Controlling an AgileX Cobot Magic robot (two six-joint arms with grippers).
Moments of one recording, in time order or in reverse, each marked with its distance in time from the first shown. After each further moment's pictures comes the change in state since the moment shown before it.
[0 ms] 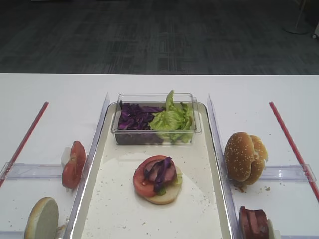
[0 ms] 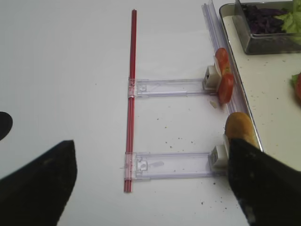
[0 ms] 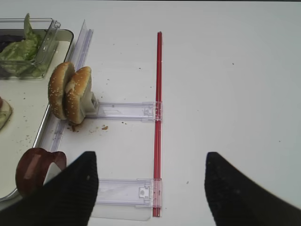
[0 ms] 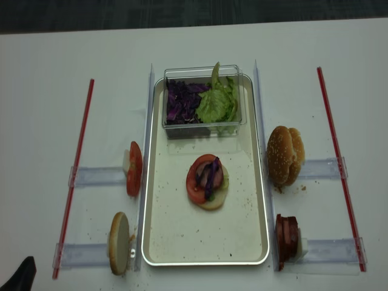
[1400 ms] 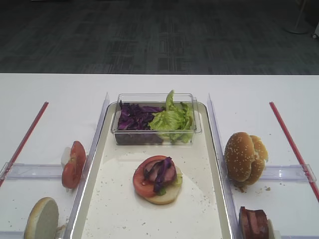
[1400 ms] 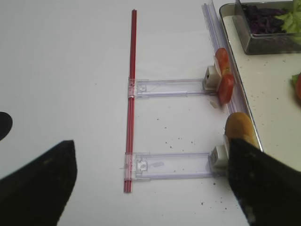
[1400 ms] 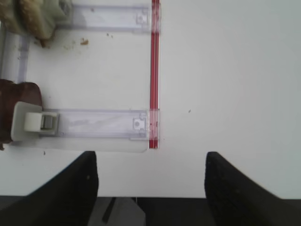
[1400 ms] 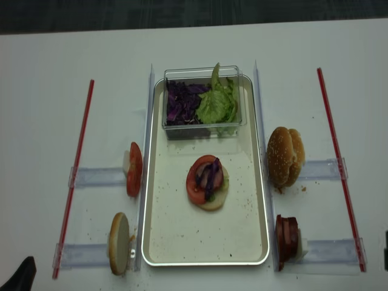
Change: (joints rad) left arm 0.000 0.000 0.000 0.000 0.000 0.000; right arm 0.000 0.493 -0.010 0.007 0.011 0.017
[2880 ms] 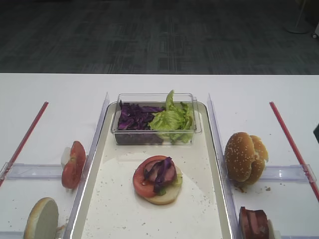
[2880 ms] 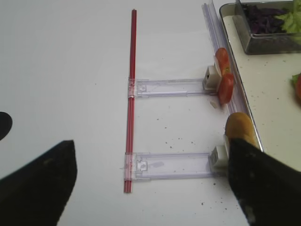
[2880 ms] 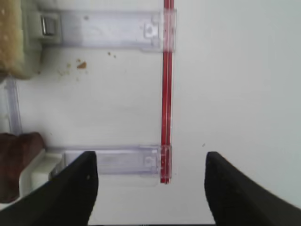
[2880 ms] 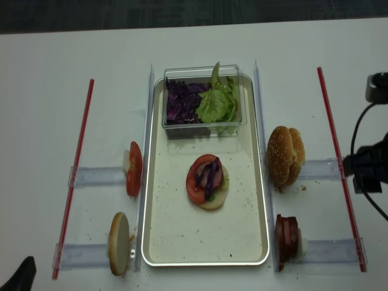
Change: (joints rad) left arm 0.000 0.000 0.000 0.000 0.000 0.000; right arm 0.000 0.717 -0.294 0.025 -0.062 0.007
